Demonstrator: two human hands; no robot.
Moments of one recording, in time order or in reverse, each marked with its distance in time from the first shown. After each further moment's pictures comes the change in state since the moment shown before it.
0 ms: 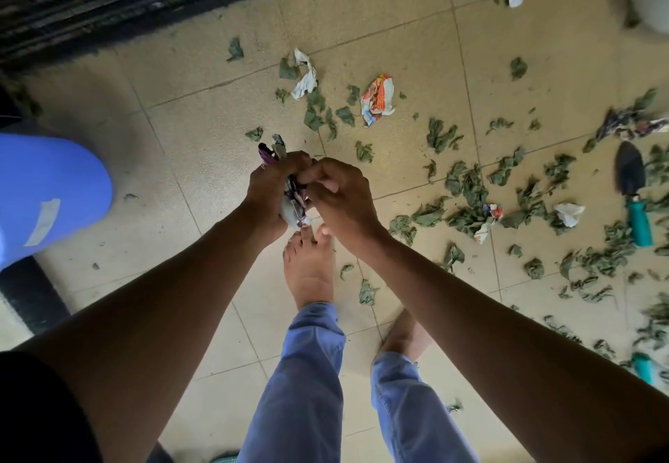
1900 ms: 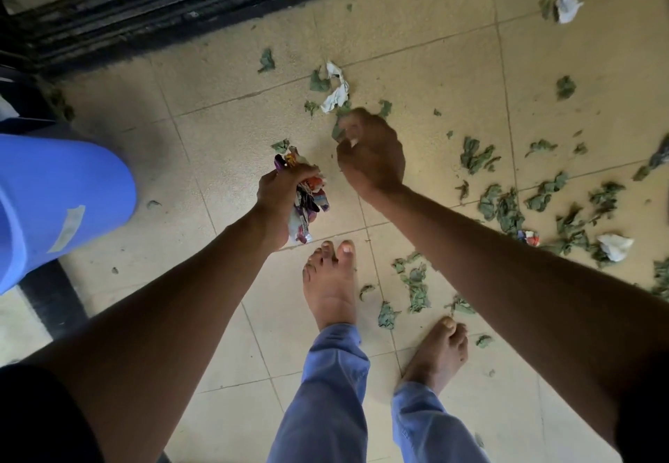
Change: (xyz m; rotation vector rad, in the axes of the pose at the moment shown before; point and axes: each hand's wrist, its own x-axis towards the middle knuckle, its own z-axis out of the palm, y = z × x) left_hand 0.092 -0.140 -0.076 0.748 0.511 0.253; right_hand 0.102 -0.004 0.005 -0.648 0.155 -0.204
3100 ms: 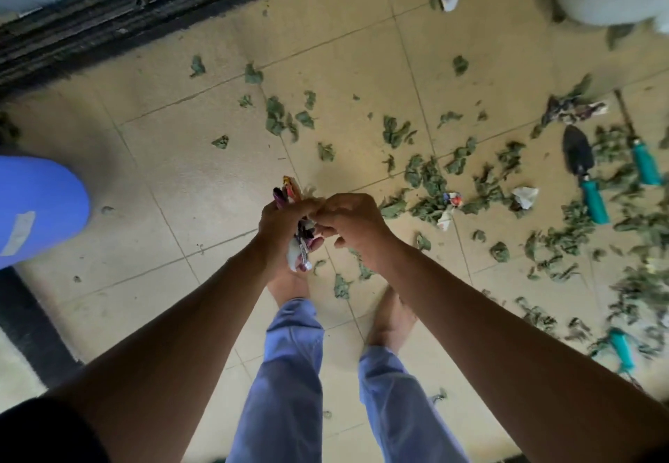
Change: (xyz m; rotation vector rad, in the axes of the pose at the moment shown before) left_hand -0.131 0.133 -0.030 -0.448 -0.456 -0.270; right_hand -0.140 0.046 -0.097 0.697 -0.374 0.642
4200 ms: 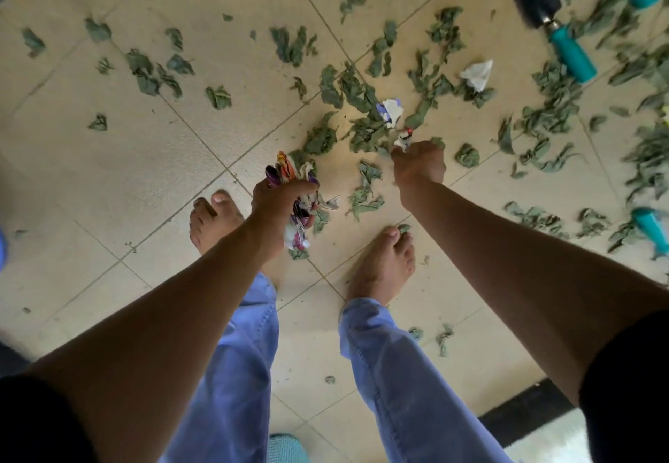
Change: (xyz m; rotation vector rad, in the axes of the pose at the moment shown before) left_hand 0.034 -0.122 0.094 0.329 0.015 0.050; right_hand 0.085 0.196 -0.185 0.228 0.804 0.167
